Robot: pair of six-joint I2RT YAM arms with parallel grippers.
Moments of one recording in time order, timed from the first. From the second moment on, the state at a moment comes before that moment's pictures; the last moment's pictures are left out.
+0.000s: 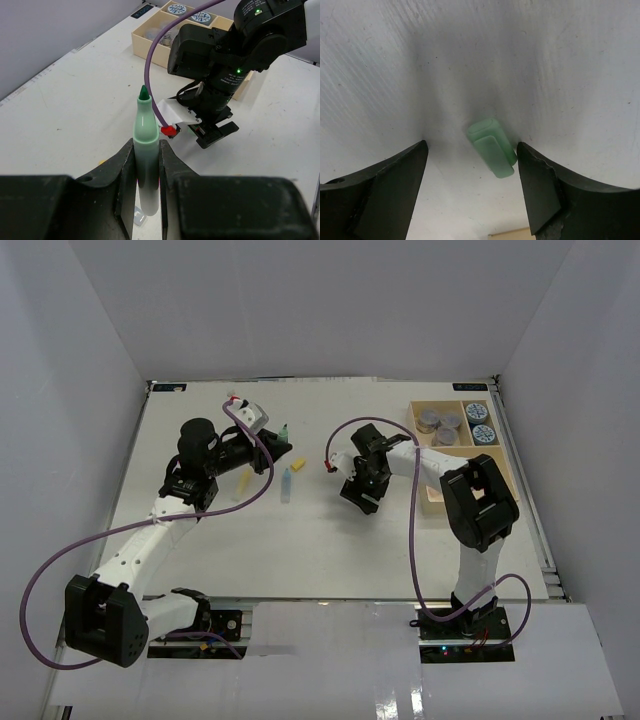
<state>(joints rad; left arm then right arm) -0.31 1.15 0.88 0.17 0.69 0.08 0.58 1.91 1.30 -0.70 -0.17 -0.64</state>
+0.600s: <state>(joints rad) -0.31 1.16 0.88 0.18 0.72 0.07 0.60 1.91 1.30 -0.70 -0.13 -0.62</state>
